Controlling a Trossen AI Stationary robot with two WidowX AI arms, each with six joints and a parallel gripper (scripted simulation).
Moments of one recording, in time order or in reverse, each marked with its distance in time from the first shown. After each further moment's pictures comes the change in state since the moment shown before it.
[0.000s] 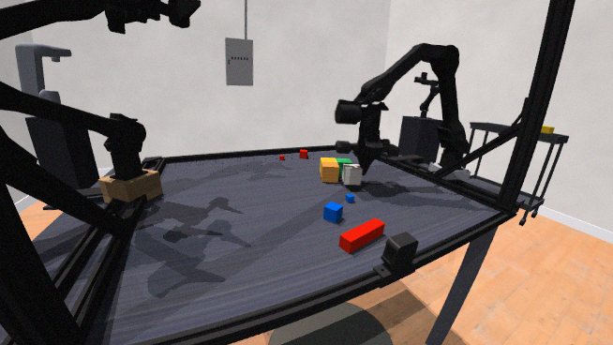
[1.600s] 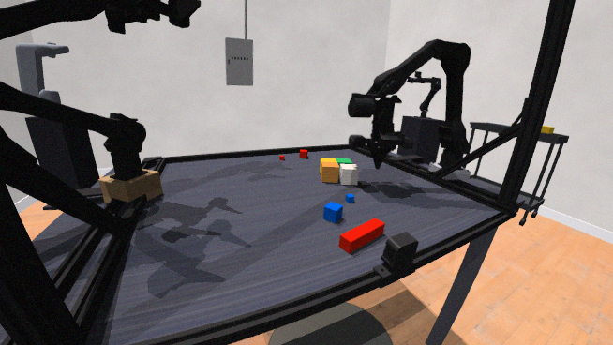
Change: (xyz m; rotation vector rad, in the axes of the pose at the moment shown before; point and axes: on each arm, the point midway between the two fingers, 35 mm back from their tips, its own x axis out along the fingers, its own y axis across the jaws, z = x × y) left arm 0.000 0.000 0.000 0.000 0.000 0.000; right arm -0.023 0.041 -0.001 -0.002 0.005 0.029
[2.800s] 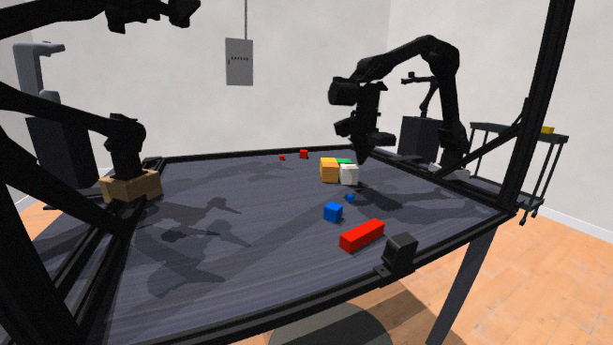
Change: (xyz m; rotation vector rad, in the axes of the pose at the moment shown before) left arm 0.000 0.000 0.000 0.000 0.000 0.000; right arm -0.032 -0.072 0.064 1.178 -0.025 -0.024
